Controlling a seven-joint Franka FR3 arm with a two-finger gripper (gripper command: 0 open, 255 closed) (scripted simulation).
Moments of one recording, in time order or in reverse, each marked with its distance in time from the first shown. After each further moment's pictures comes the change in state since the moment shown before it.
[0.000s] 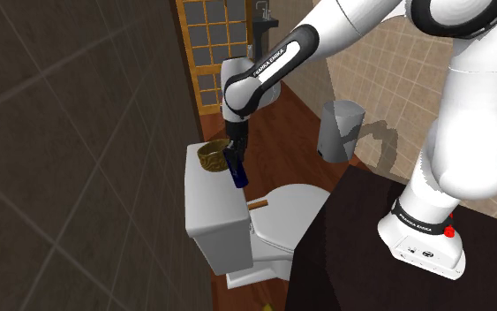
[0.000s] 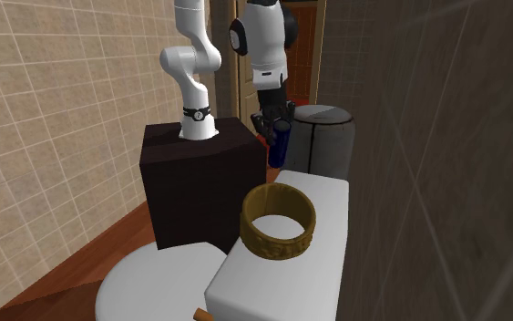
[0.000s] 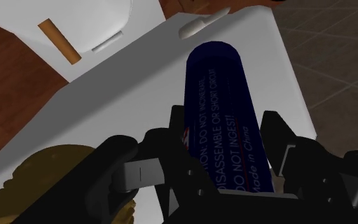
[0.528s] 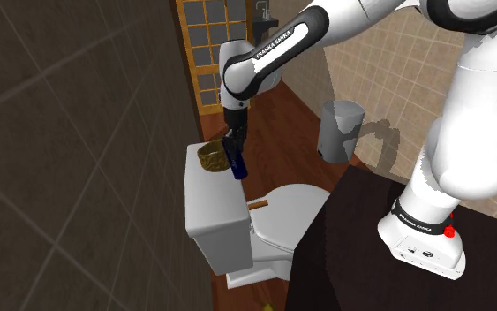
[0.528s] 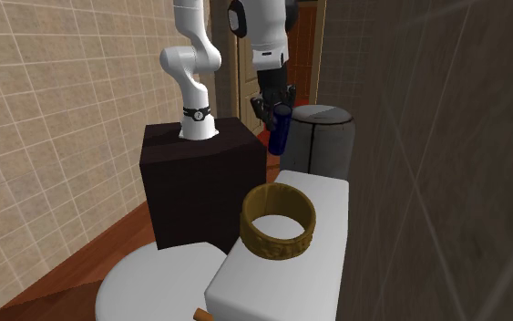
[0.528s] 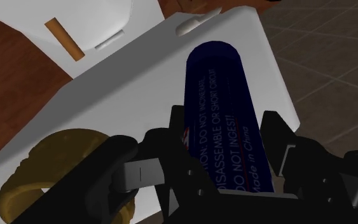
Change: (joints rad) arm -0.002 -0.062 -0.003 0.036 -0.012 -0.097 0.020
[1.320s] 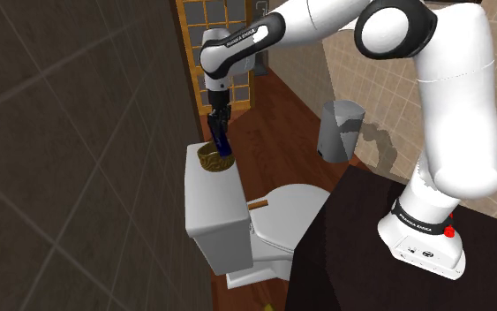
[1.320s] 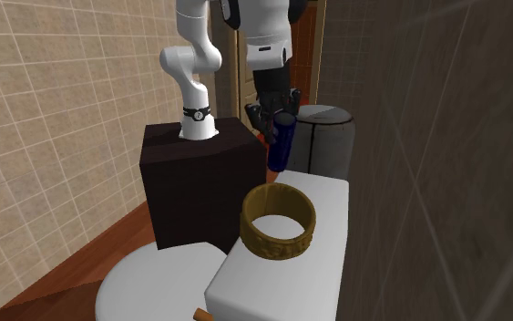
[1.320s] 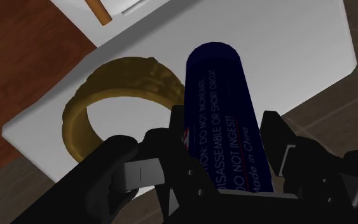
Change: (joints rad) arm -0.075 0.316 -0.046 0.506 -0.022 -0.208 -0.075
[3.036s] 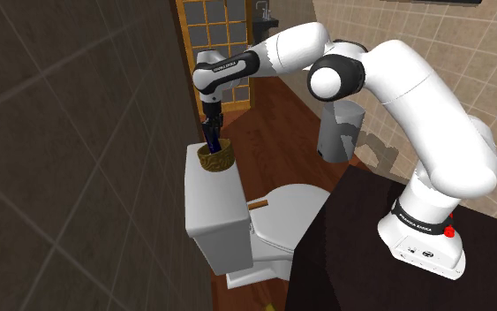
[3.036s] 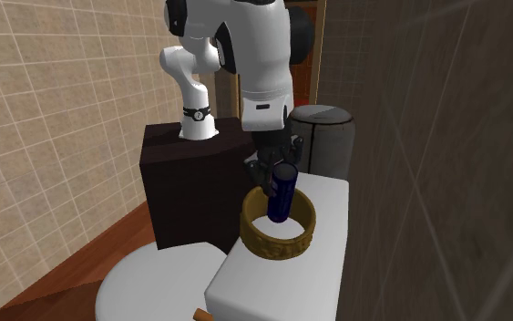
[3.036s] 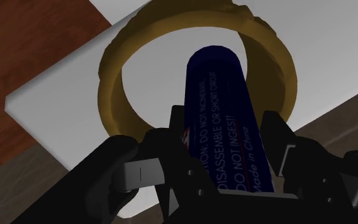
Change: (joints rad) arm -0.055 0.411 -0.009 0.487 -0.003 -0.086 -0.048
